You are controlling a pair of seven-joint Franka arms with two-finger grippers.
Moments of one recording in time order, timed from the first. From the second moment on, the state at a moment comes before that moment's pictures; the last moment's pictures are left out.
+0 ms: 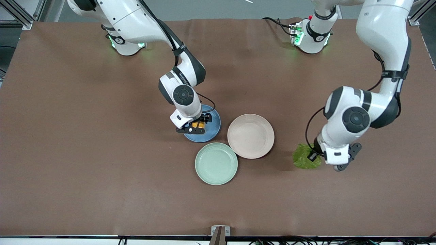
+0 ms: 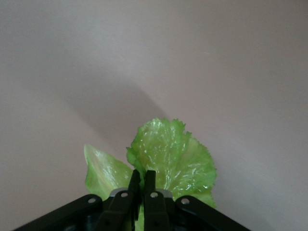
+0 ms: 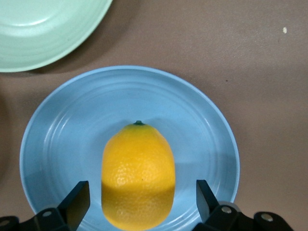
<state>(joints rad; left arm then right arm) -0.05 0.53 -0.19 -1.66 0.19 2.19 -1.10 0.65 0.62 0.03 -1.74 0.07 2.30 0.70</state>
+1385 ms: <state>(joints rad) 0.01 0.35 -0.21 -1.59 0.33 2.10 -0.75 0.58 0.44 0.01 -1.62 0.07 1.95 0.64</state>
